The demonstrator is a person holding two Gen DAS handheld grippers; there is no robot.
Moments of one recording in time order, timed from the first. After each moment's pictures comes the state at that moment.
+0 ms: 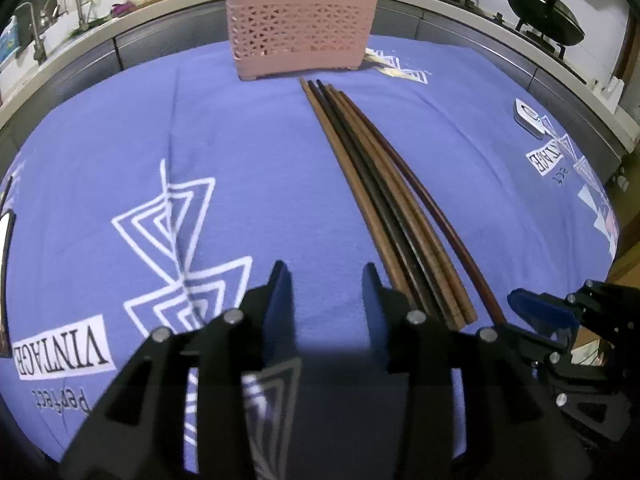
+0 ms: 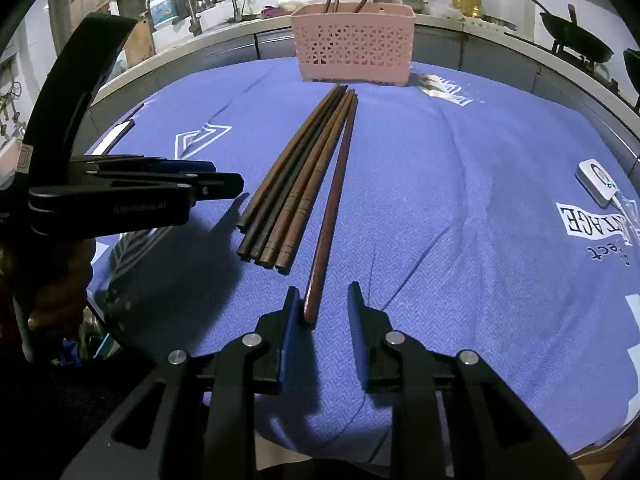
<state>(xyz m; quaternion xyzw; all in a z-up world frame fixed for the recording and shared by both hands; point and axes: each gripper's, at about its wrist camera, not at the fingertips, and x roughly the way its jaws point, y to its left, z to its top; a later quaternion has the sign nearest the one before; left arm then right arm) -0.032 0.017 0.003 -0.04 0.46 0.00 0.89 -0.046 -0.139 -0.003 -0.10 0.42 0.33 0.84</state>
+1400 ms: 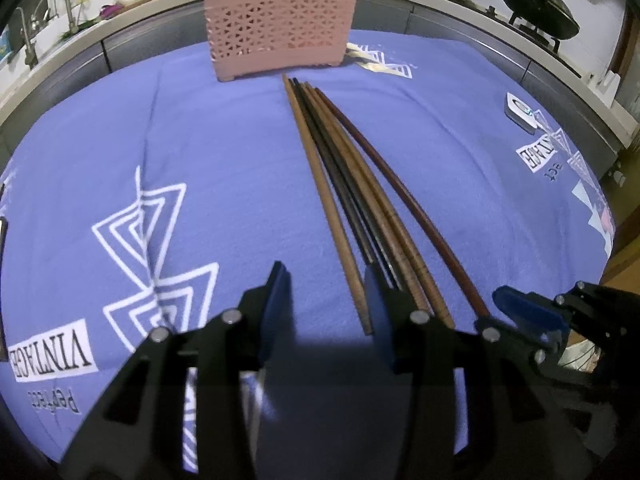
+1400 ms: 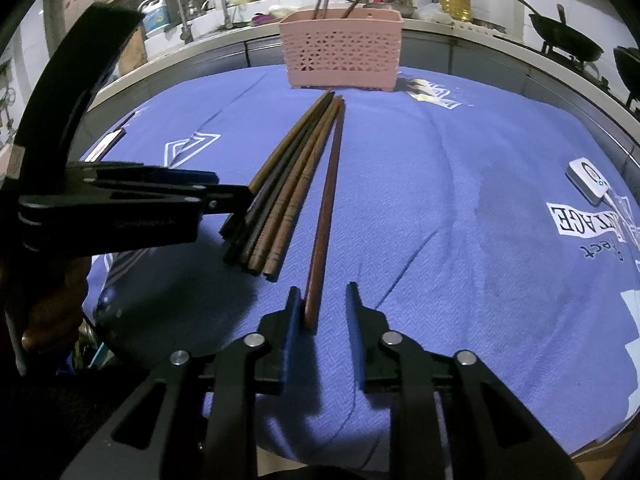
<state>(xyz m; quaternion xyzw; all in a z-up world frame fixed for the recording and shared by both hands) -0.025 0.000 0.003 -0.04 0.46 -0.01 0.89 -0.045 -0.142 -0.001 -0.08 0.41 0.31 0.85</state>
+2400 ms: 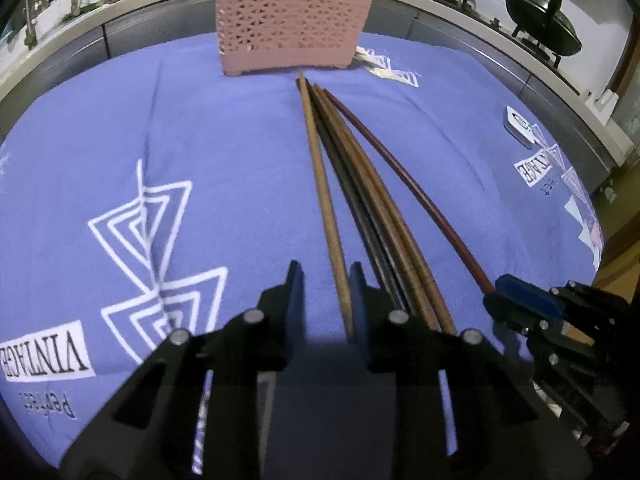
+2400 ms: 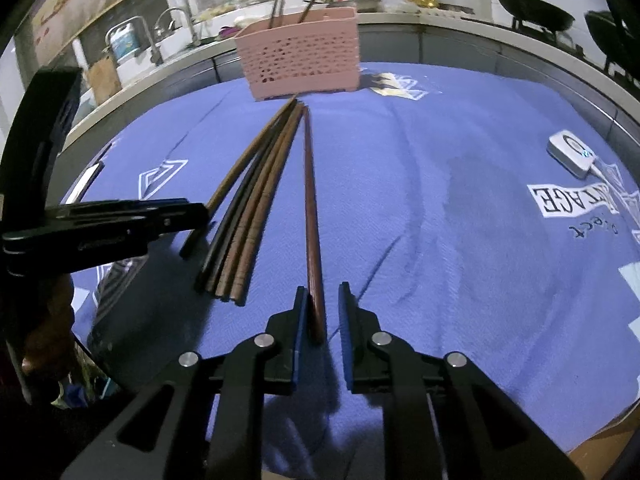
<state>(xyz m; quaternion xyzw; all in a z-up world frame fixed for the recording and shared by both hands) -0.022 0.017 0.005 -0.07 0.46 -0.02 0.88 -0.028 -0.154 -0.001 -0.04 0.43 0.28 0.86</state>
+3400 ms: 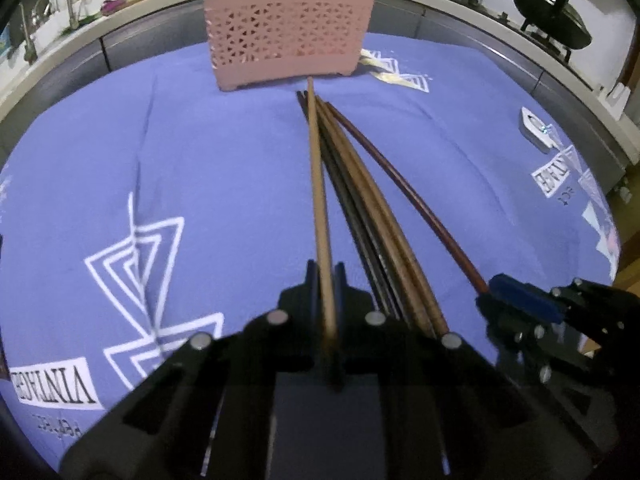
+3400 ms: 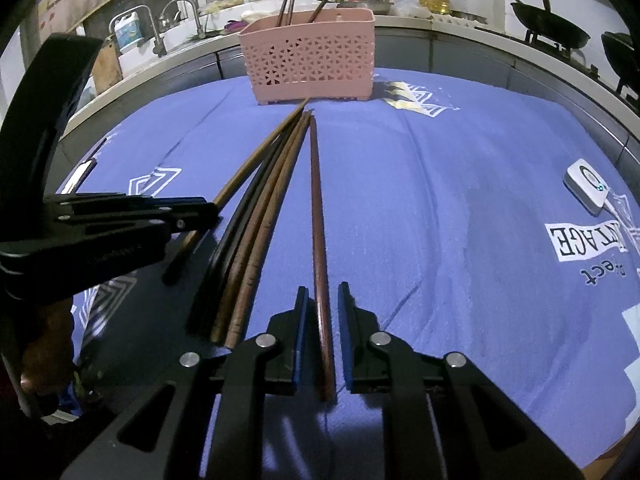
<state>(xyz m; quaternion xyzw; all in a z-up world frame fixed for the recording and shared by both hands) 0.004 0.011 0.006 -0.05 0.47 -0.01 0.88 -0.004 -0.135 -0.003 -0.06 0.42 0.28 0.86</state>
